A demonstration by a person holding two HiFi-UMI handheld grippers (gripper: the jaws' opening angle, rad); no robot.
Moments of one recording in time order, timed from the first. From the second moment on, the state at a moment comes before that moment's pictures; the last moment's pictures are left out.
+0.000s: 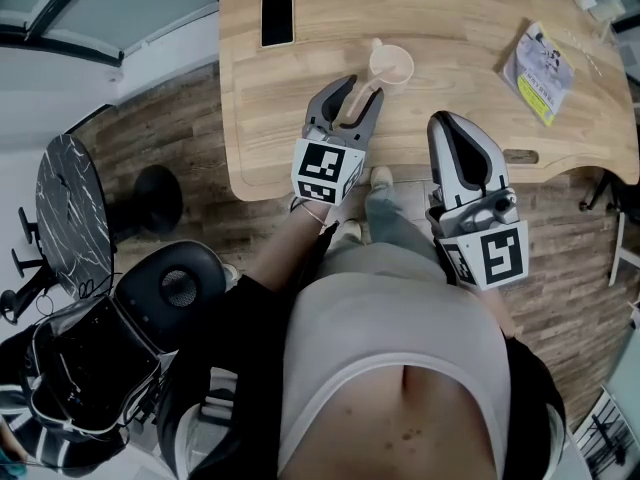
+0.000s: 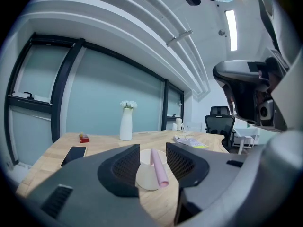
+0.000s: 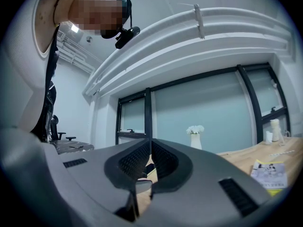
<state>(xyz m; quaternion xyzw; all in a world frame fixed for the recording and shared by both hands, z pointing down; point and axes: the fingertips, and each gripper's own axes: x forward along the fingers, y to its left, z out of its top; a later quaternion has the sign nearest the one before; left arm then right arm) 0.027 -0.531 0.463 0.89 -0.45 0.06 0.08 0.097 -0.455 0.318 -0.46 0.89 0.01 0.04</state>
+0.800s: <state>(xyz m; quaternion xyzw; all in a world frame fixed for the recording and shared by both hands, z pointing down) 0.033 -0.543 0.474 0.88 -0.46 0.08 0.08 0.109 -0.461 0.323 -0.47 0.88 0.00 0.04</state>
